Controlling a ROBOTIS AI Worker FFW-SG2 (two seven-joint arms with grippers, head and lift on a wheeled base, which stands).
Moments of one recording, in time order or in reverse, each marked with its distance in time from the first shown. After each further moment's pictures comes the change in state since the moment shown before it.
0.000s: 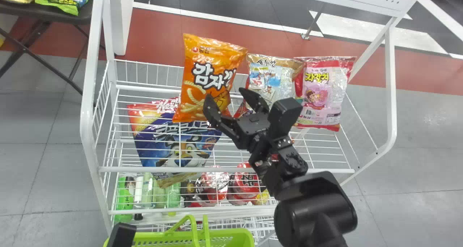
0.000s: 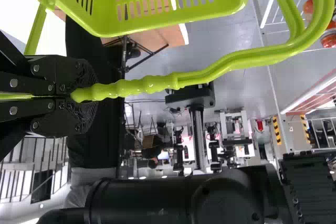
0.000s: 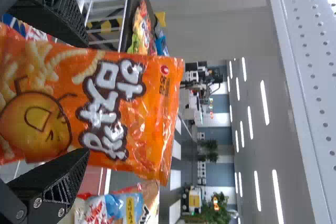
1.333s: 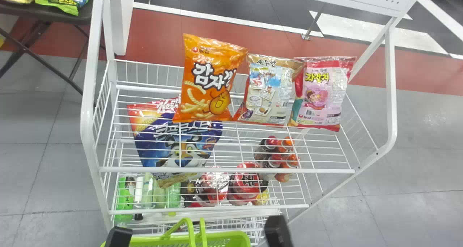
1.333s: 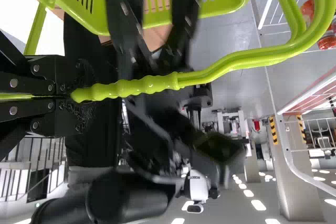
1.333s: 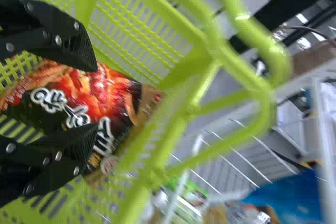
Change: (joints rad) left arm 0.021 0.000 0.015 -0.004 0.011 0.000 0.002; right arm 0.589 -0.175 -0.094 -0.401 0.027 0.558 0.574
